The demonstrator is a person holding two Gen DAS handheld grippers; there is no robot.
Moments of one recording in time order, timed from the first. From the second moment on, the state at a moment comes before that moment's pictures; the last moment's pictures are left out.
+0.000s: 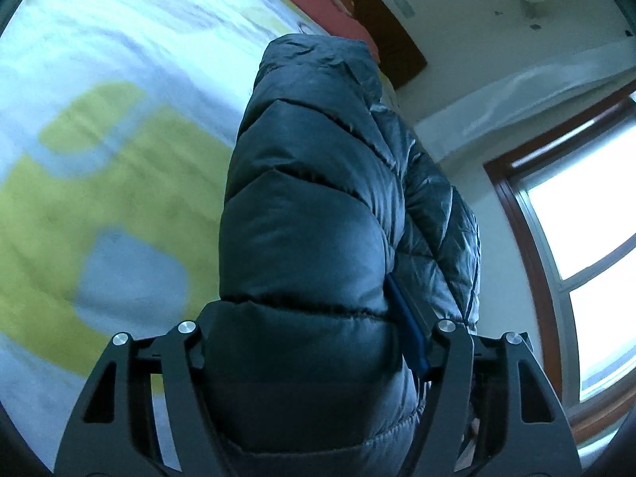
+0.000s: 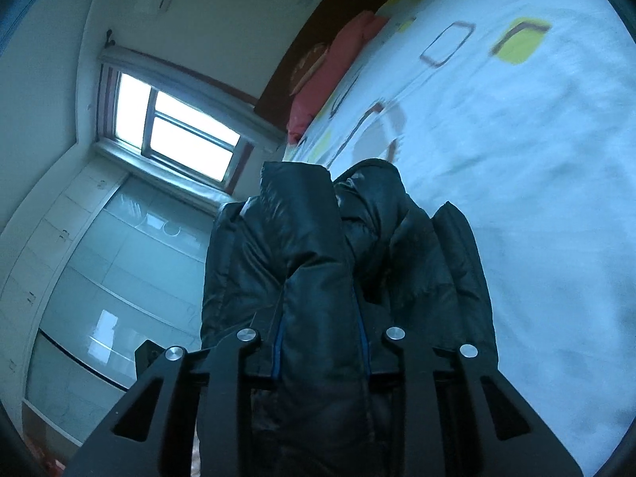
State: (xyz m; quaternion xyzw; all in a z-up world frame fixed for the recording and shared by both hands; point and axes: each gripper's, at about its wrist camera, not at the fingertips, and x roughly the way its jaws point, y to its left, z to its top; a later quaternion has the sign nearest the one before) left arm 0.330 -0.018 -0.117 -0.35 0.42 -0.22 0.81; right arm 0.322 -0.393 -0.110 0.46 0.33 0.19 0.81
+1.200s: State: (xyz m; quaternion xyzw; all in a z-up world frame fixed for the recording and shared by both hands) left arm 0.352 0.059 -0.151 -0.42 0.44 -0.23 0.76; right arm 0.361 -0.360 -0.139 0.47 0.38 0.18 0.77
